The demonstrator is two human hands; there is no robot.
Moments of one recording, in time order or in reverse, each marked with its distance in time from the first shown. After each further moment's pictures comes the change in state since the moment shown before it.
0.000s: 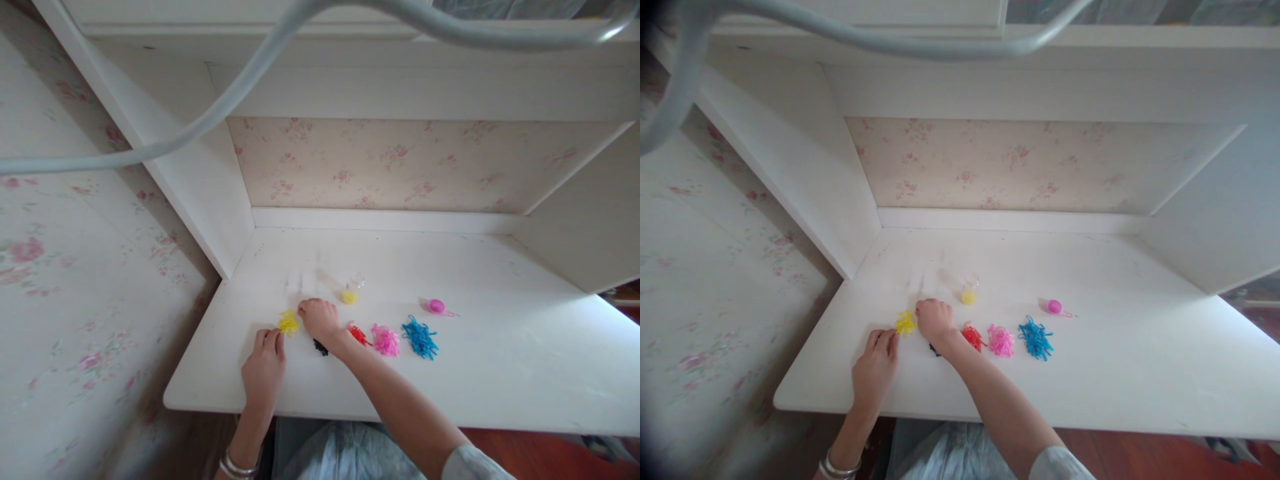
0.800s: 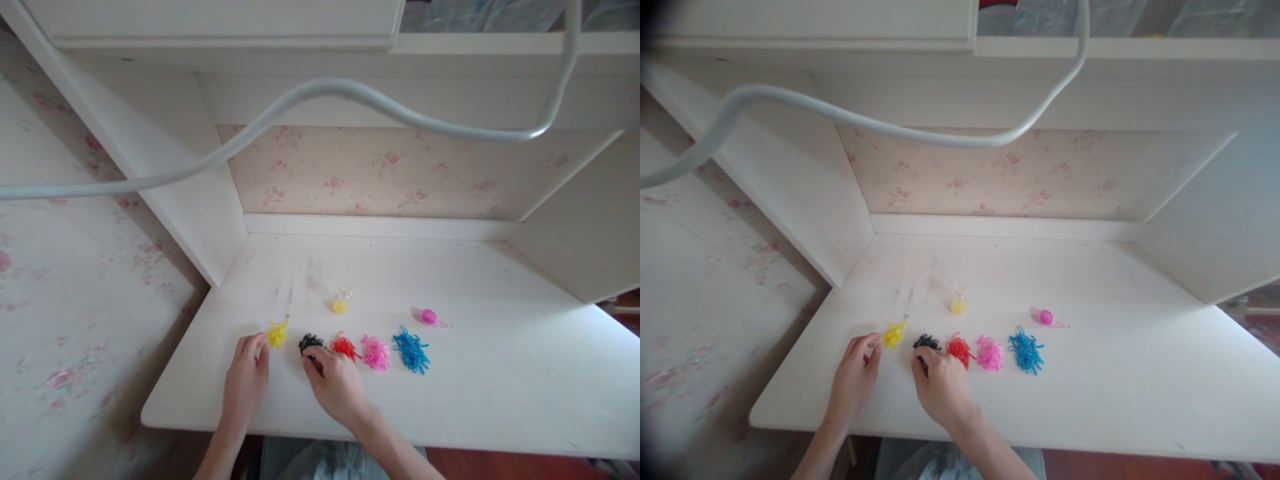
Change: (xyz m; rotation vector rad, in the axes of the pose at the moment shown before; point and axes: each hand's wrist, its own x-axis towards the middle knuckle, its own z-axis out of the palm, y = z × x) left_hand 0.014 -0.002 -0.010 -0.453 -0.042 -0.016; right_hand -0.104 0.027 -0.011 0.410 0.134 -0.025
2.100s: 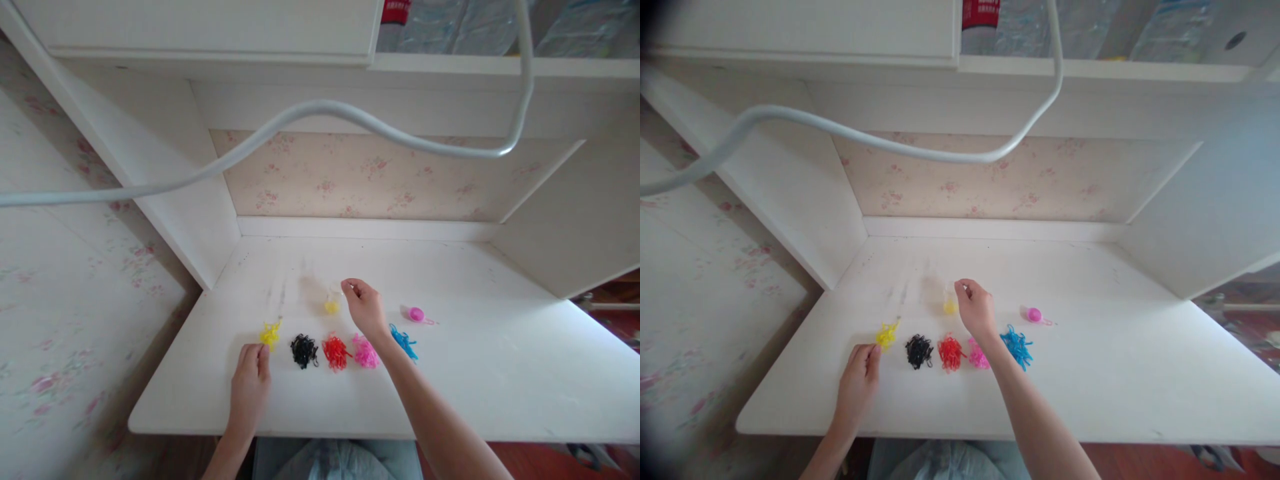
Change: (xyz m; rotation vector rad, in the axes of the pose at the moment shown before) left_hand -0.016 0.014 0.020 -0.114 0.071 -0.002; right_hand 0.078 0.048 -0.084 0.292 0.484 0.139
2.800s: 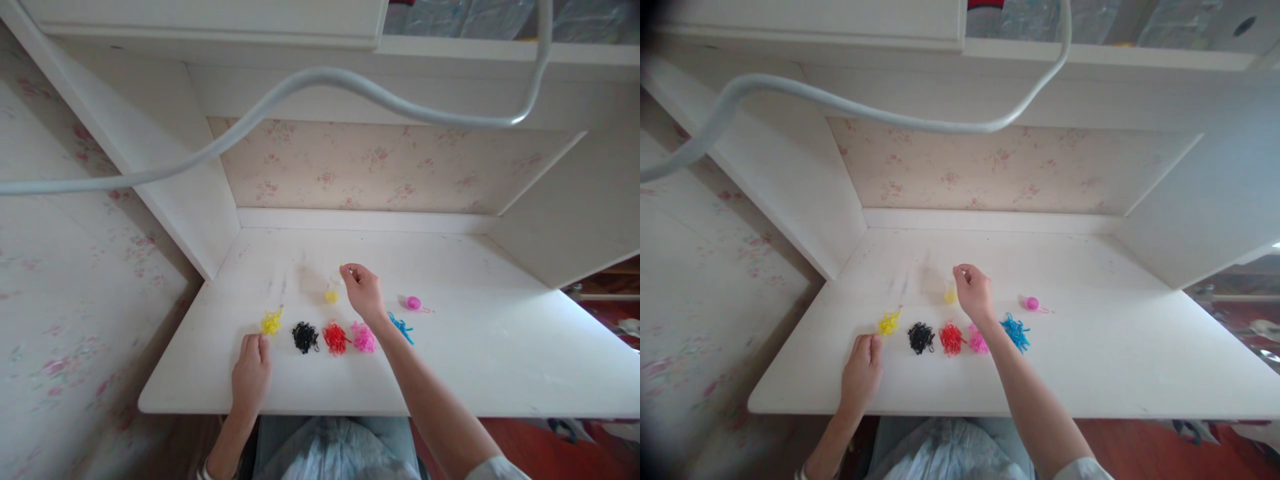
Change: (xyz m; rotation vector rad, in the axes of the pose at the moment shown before) left_hand -0.007 -0.010 0.001 0.206 -0.049 -0.074; right_hand 0.003 -0.013 0.003 0.009 0.026 -0.031
